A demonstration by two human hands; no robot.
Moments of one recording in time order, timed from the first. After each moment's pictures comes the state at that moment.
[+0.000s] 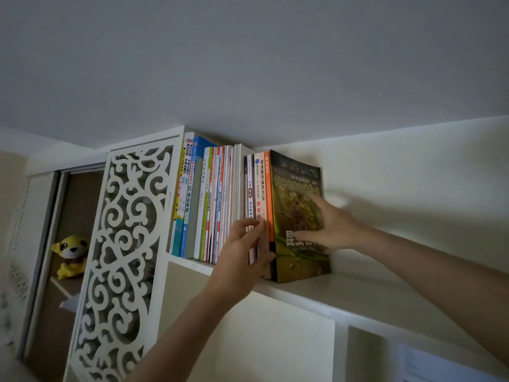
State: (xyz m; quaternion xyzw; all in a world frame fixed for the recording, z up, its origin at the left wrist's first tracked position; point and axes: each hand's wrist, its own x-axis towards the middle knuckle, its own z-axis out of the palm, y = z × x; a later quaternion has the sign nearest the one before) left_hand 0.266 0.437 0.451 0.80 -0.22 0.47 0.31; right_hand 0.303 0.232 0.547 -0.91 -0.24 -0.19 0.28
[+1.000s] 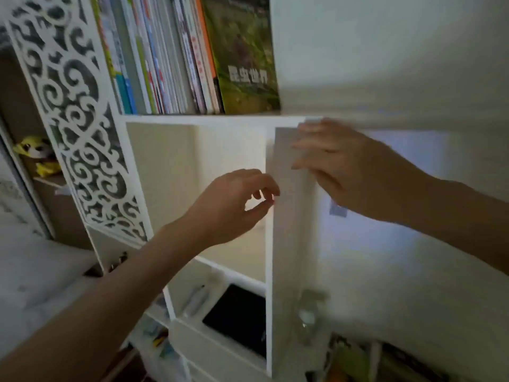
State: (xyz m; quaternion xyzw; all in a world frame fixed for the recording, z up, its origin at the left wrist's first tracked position) left_hand 0.134 0.367 0.344 0.87 -0.35 0.31 0.16; right_hand 0.127 0.136 0.389 -0.81 -0.41 -0.42 -0.01
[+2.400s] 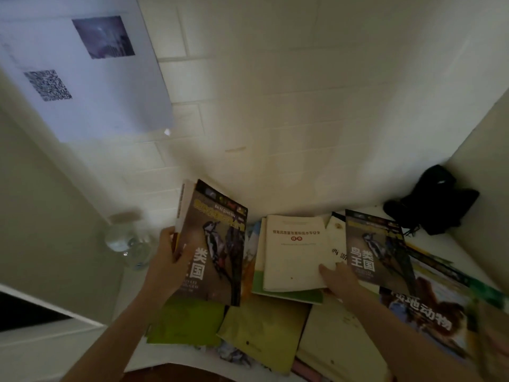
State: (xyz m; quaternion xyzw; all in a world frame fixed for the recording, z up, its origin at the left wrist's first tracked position) left_hand 0.128 0.106 -0.012 0.85 -0.16 -0.11 0.50; right_hand -0.052 -0.173 -0.094 -0.64 0.56 -0.01 0.53
